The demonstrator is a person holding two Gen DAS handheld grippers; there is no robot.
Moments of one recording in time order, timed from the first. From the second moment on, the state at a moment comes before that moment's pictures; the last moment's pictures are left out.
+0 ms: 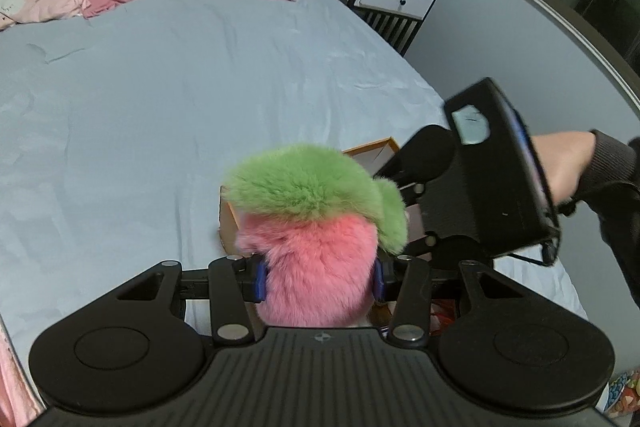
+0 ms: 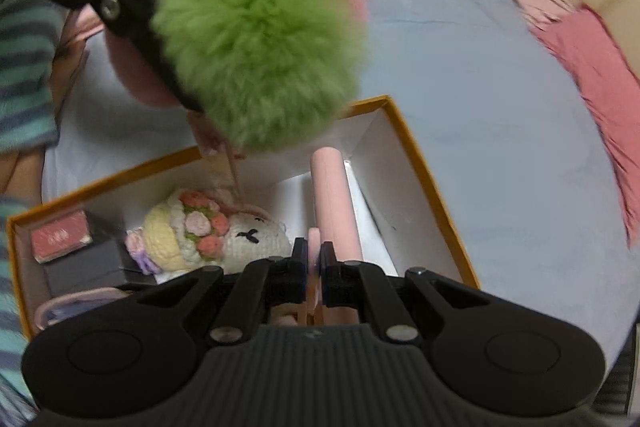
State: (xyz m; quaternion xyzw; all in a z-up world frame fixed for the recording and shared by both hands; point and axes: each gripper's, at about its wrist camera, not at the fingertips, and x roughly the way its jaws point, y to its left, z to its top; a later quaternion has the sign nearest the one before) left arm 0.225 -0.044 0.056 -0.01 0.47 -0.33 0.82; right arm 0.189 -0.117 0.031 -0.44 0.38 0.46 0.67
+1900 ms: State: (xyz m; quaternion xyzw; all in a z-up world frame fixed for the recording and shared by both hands) left arm 0.180 -0.148 -0.034 0.10 0.57 -0.36 0.73; right arm 0.085 -0.196 0.017 -0.21 0.33 0.19 0.90
